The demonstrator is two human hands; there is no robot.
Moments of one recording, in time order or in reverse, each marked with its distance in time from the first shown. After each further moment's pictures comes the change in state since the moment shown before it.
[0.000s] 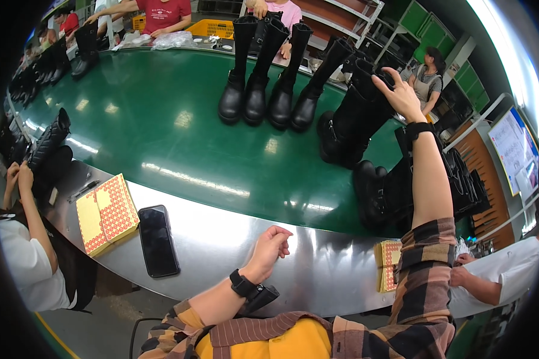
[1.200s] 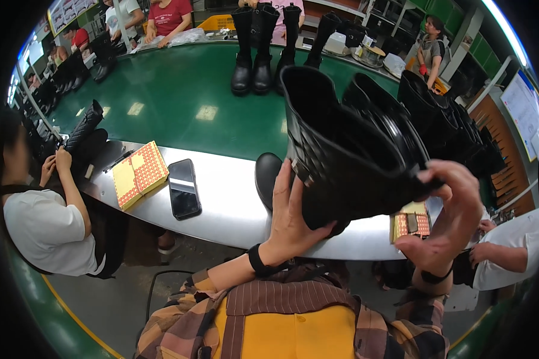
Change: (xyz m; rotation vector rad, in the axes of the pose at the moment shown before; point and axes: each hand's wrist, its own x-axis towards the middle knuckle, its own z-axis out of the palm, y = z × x) left_hand -0.121 -0.006 0.072 0.994 0.115 1.325; right_hand -0.368 -0.075 -0.181 0.693 0.286 -0.682
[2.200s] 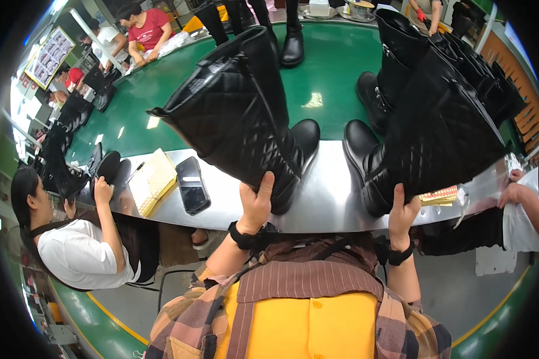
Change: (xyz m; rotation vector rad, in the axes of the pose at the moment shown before) left_hand -0.021 -0.047 -0.025 -0.421 0.118 -0.356; right_hand -0.207 0.051 0.106 0.125 0.648 0.868
